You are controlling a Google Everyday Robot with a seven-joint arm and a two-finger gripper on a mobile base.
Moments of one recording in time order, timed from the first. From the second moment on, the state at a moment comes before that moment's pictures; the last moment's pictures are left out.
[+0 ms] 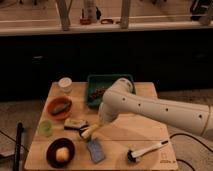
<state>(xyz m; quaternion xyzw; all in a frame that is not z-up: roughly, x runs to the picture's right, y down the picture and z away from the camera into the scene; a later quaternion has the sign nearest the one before) -0.007 0.169 0.731 -0.27 -0.20 -0.21 0.92</state>
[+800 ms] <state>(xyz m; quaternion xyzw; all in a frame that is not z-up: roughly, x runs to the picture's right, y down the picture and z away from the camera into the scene) -0.045 0.169 0.727 -0.29 -0.26 -0.26 0.89</state>
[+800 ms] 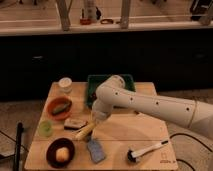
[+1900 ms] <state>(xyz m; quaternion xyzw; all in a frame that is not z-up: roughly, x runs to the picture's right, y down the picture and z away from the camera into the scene) -0.072 0.173 0.730 -0.33 -0.28 -0.37 0.82</state>
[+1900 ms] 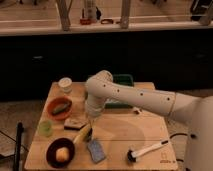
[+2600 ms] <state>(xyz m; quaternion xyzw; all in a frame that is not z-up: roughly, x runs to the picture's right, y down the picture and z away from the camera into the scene) -0.074 0.172 0.731 -0.34 -0.28 -0.38 0.82</state>
